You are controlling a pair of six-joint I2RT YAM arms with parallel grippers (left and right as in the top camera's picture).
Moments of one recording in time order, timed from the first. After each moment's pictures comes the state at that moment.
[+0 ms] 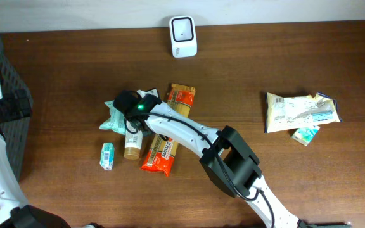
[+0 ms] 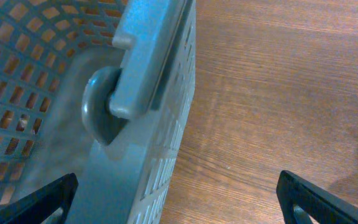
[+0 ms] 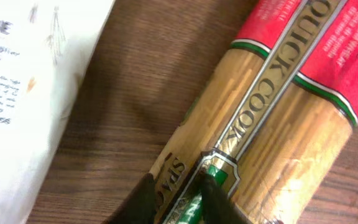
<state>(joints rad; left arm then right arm) 0.60 1.54 1.40 -0.69 0.07 0.37 0.87 2.42 2.03 -1.05 0.37 0.58</state>
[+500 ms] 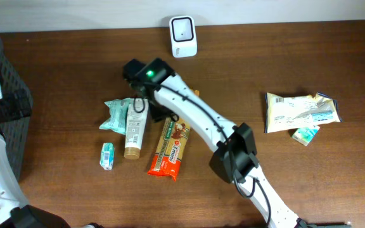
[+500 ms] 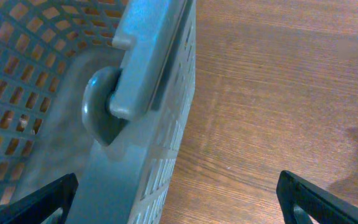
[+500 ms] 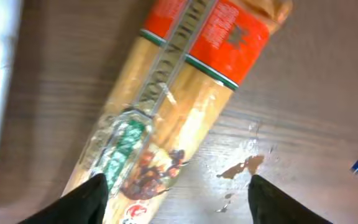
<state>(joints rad) 0.60 1.54 1.40 -0.69 0.07 0.37 0.74 2.53 2.58 -1.66 0.22 0.54</state>
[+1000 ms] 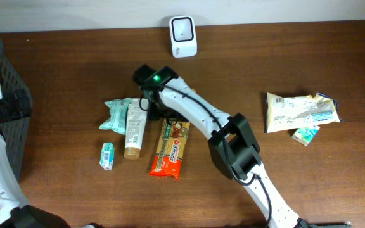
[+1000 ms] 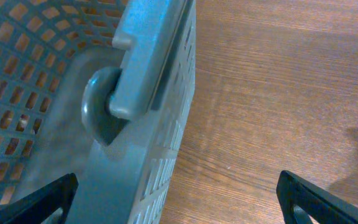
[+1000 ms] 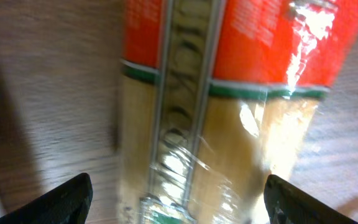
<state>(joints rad) 0.60 1.54 1.40 -0.69 0.07 0.37 0.73 2.54 2.30 -1.36 0.13 0.86</state>
